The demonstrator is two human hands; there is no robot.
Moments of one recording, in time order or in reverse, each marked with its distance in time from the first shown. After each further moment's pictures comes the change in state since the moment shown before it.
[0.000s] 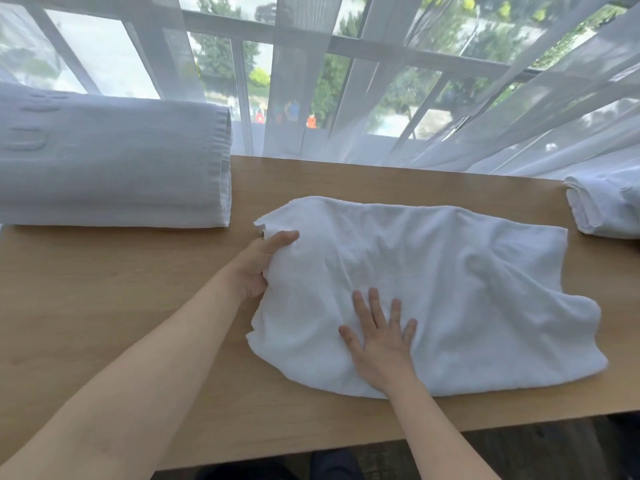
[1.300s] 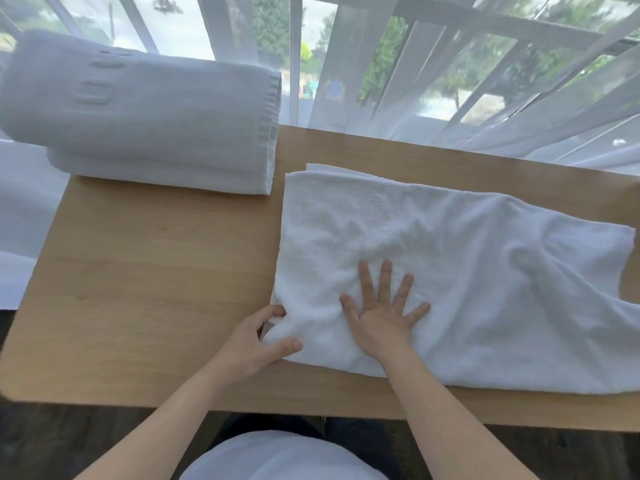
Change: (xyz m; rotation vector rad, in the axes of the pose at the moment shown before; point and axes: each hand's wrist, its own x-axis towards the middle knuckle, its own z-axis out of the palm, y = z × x) left_hand -0.133 -0.123 -0.057 0.632 0.144 0.103; right_hand 0.021 -0.048 0.019 -0.050 -0.072 0.037
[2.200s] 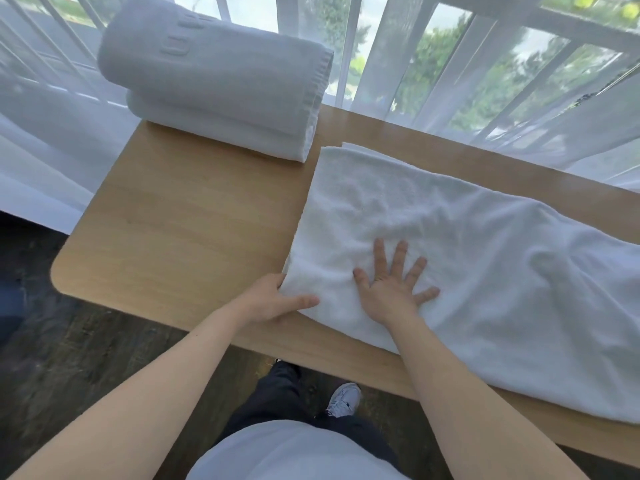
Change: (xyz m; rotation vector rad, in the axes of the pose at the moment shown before) left_hand -0.011 0.001 0.024 0.065 0.064 -0.116; right_hand -0.005 0.006 -0.011 0.012 -0.088 -0.069
